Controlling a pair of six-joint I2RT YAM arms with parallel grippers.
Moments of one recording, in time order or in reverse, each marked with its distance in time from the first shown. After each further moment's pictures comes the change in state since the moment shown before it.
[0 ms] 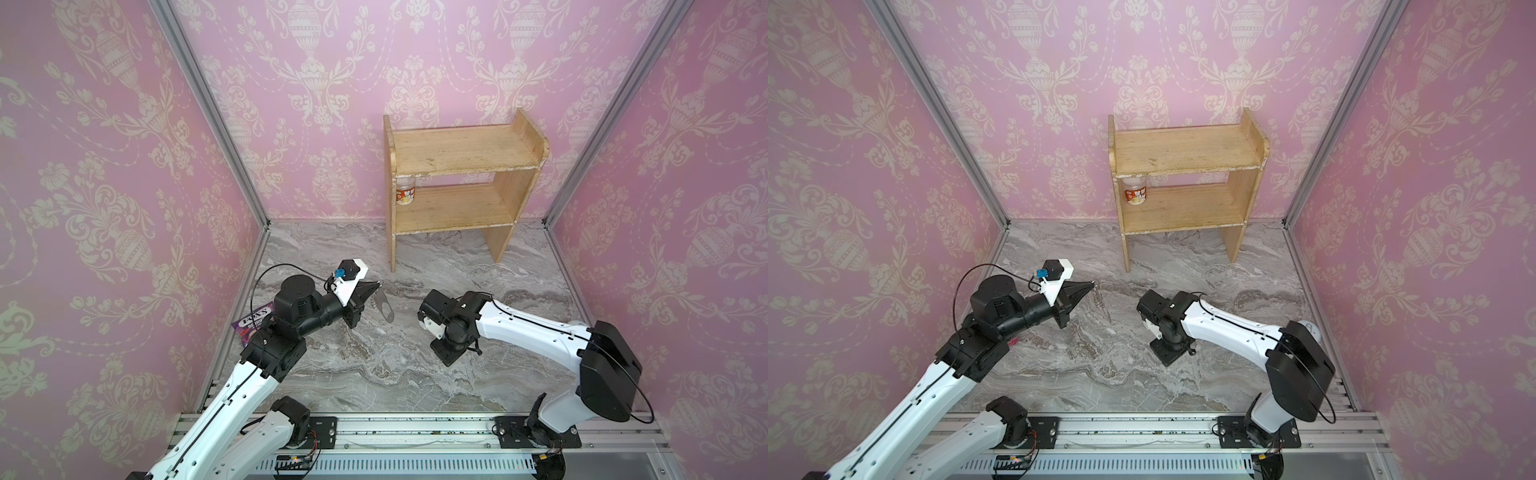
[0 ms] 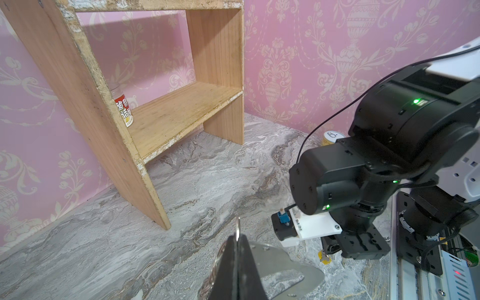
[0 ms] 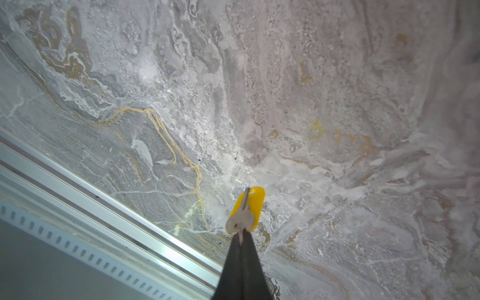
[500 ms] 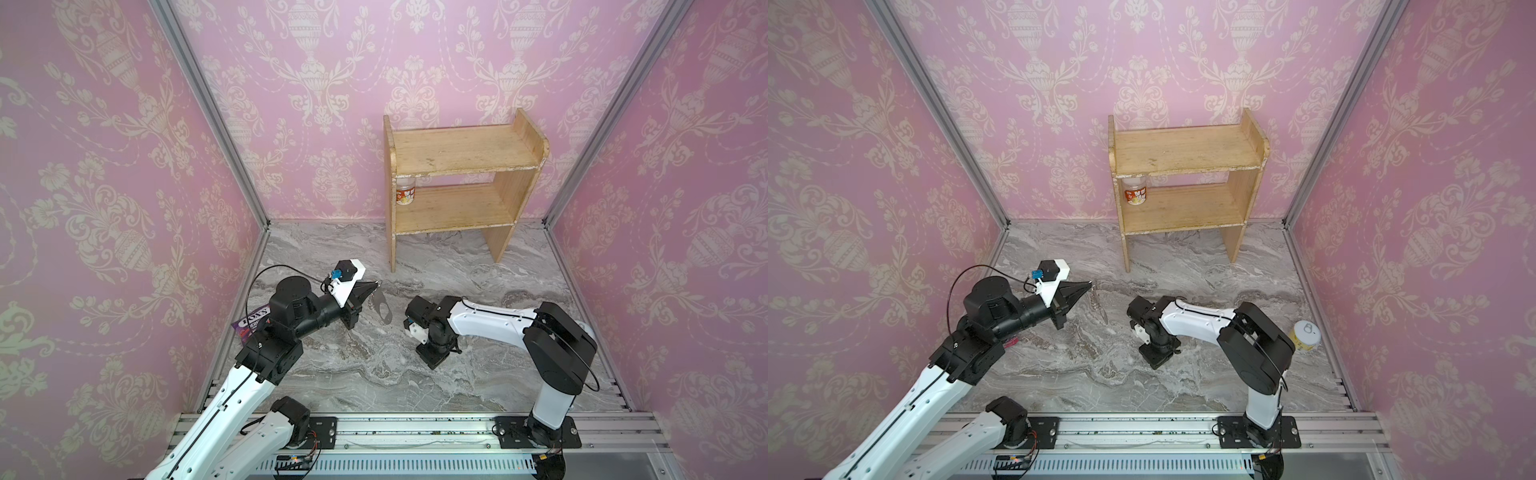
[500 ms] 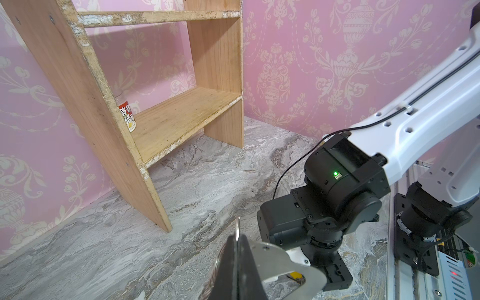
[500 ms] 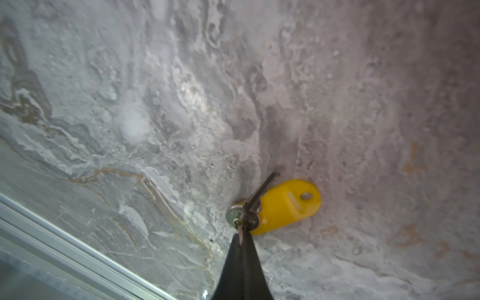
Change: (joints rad) left arm 0.000 -0.022 0.019 -0.027 0.000 0.001; right arm 0.000 0.208 0.000 0.191 -0.104 -0.033
